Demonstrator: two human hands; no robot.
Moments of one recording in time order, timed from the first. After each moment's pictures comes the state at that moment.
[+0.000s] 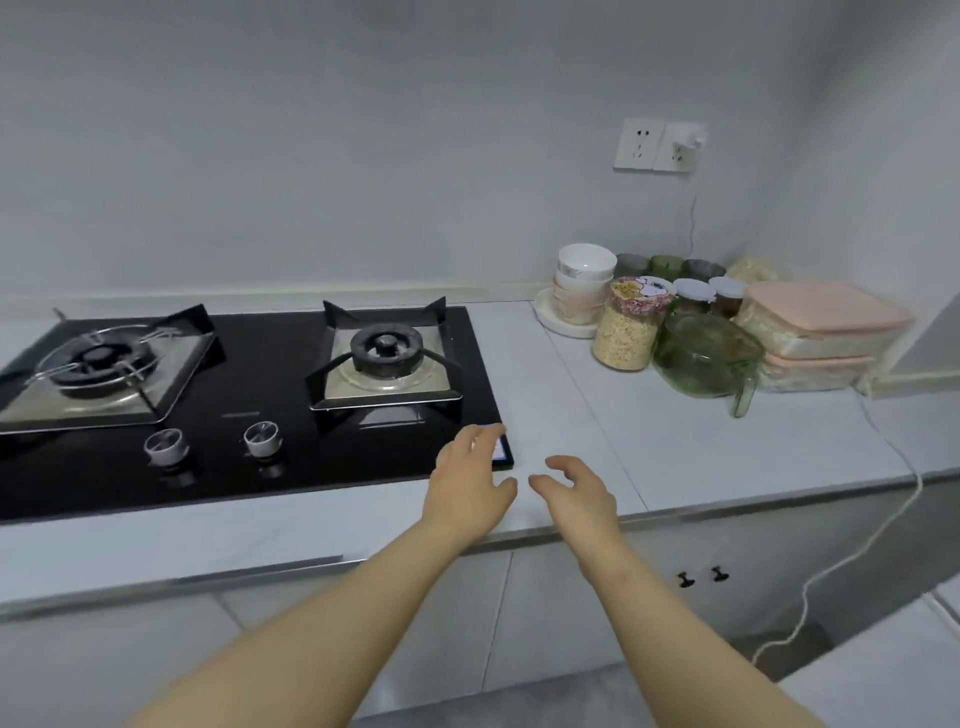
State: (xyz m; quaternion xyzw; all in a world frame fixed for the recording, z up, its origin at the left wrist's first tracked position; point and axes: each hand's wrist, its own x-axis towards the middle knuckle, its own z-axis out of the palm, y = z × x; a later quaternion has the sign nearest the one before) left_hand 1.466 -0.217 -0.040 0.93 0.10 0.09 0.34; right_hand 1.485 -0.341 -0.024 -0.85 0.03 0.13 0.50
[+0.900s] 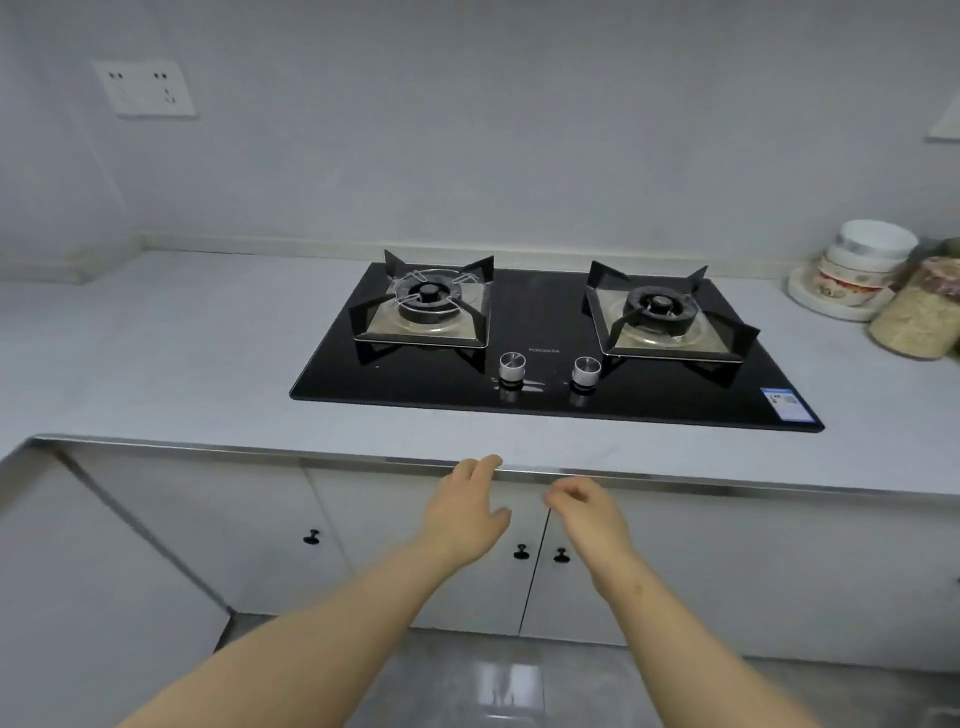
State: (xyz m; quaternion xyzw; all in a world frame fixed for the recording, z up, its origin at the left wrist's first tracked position) left_hand 1.186 0.063 -0.086 0.93 0.22 -0.01 0.29; right_hand 1.251 -0.067 -0.073 -0.82 -0.05 0.25 0.52
